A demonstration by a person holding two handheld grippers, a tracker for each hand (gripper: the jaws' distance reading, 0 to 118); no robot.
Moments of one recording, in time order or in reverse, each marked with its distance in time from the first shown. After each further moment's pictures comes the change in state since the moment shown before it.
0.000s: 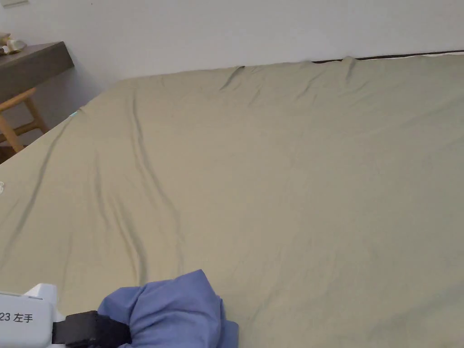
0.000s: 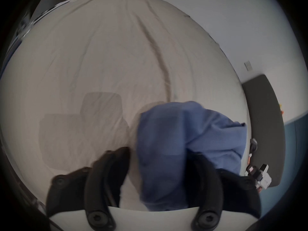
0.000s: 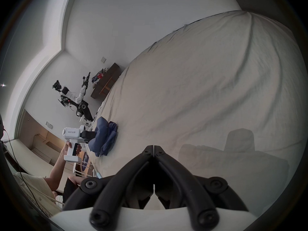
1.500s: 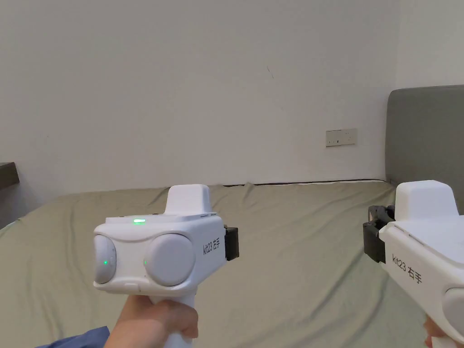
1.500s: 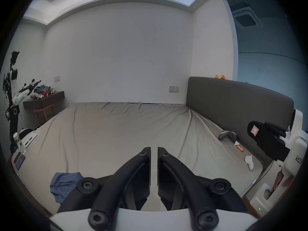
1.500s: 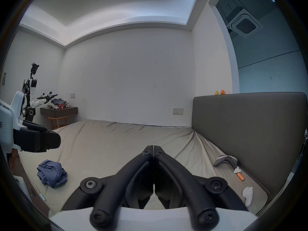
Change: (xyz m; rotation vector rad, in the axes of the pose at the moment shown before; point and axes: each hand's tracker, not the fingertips) left arm 0.406 -0.240 0.125 0.756 -0.109 -0.707; right arm -0.132 -0.010 0.215 0.820 -0.652 0.556
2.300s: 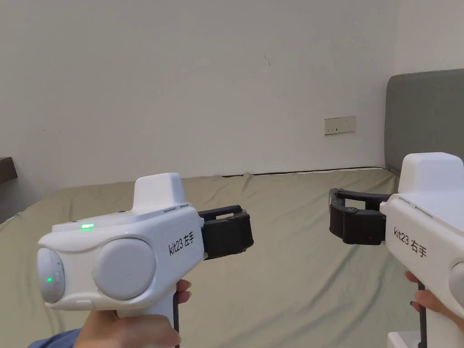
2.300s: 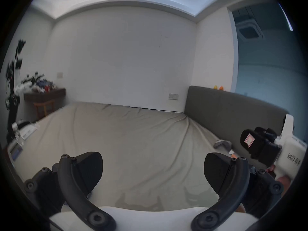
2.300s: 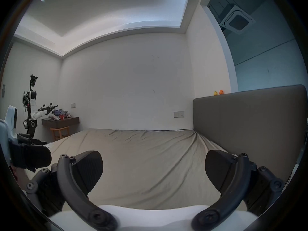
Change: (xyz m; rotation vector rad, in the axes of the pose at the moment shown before) left arm -0.001 -0.003 0.030 0.060 0.011 0.042; right arm 0.008 0.020 0.006 0.043 0.021 -0.083
